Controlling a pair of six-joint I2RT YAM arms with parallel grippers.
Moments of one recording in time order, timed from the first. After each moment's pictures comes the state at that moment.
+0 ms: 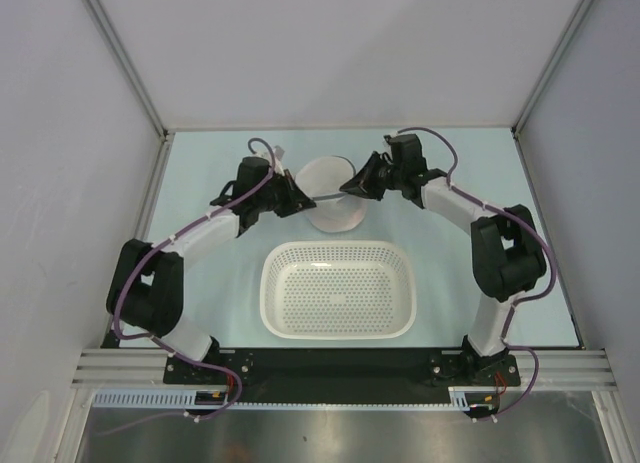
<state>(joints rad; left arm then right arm) -0.41 1.57 1.01 -0.01 0.39 -0.71 0.40 1.82 1.31 -0.09 -0.48 0.97</state>
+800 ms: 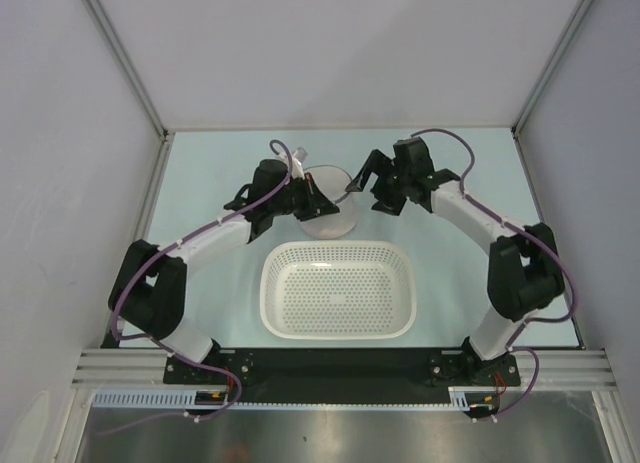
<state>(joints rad) -0.50 1.56 1.02 0.05 0.46 -0.76 0.41 1.73 1.32 -0.34 -0.27 0.87</state>
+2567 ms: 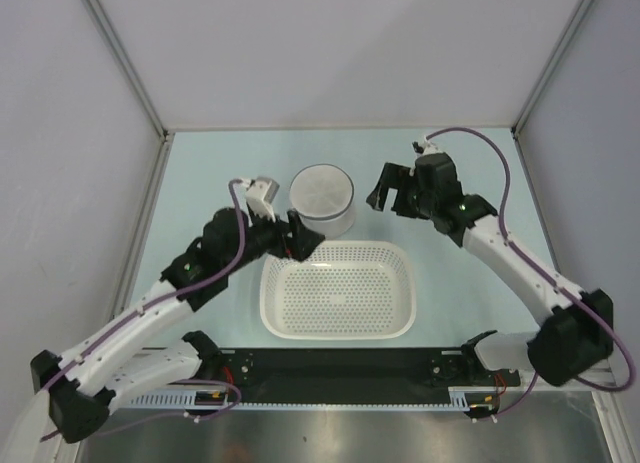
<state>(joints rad) -0.64 0.97 0.88 -0.24 0.08 -0.47 0.43 1.40 1.19 -0.42 -0.07 0.58</state>
